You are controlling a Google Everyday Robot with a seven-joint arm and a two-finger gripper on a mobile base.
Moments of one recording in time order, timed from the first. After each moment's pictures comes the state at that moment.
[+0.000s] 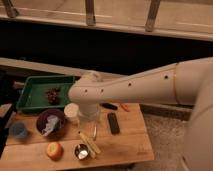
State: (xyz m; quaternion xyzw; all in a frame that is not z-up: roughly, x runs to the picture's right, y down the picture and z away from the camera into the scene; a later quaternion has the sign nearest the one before) arm -0.083 0.169 0.677 -0.28 0.22 0.63 0.69
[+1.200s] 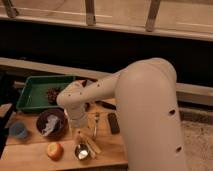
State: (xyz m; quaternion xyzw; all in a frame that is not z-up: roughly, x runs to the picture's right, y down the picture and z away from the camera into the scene) arm -0.116 0.232 0.771 -0.34 0.29 0.54 0.71
